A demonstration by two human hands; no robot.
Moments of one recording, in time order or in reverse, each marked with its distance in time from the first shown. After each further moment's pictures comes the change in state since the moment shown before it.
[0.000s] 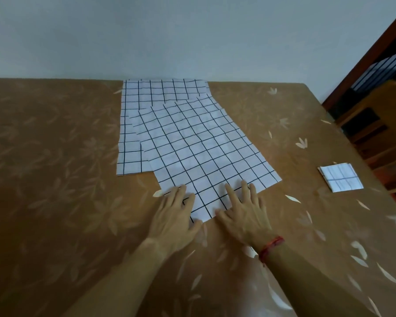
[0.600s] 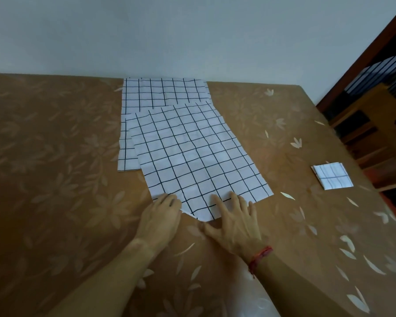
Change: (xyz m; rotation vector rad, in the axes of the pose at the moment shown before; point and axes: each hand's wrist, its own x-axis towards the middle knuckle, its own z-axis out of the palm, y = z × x) left_hand -0.020 -0.018 -0.007 -0.038 0.181 0.018; right_hand -0.032 -0.023 0.005 -0.114 0.031 -0.070
